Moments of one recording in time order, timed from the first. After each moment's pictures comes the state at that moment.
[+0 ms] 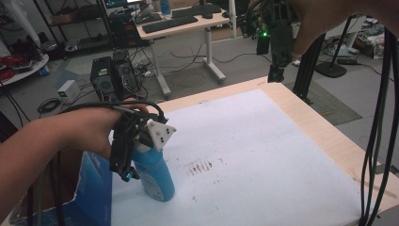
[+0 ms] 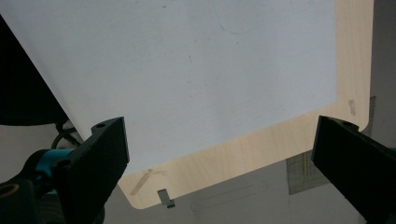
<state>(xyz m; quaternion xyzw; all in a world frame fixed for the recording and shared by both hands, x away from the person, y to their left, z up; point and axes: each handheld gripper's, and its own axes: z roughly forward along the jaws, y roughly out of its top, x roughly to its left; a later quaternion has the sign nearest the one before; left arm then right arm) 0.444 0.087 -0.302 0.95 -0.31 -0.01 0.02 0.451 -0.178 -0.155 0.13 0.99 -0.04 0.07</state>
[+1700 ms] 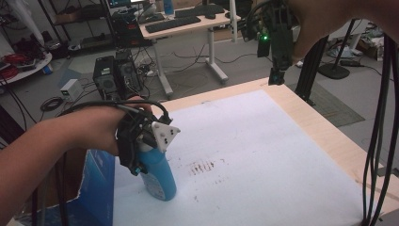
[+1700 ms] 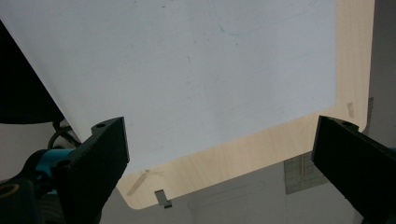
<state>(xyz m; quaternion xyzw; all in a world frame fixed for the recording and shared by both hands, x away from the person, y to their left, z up) 0.438 0.084 -0.297 0.95 -0.32 0.01 0.01 0.453 -0.173 -0.160 0.12 0.99 -0.04 0.07</state>
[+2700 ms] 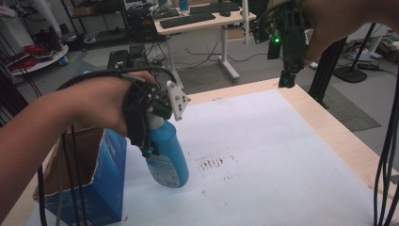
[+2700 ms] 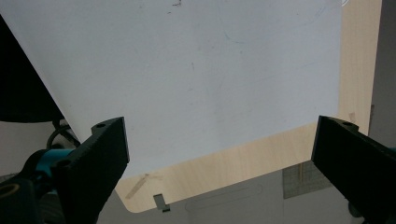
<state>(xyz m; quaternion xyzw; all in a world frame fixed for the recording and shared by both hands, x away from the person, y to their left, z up) 0.427 0.087 -0.239 0.98 -0.19 -0.01 0.04 0.454 -0.162 -0.167 0.10 0.99 -0.04 0.06</state>
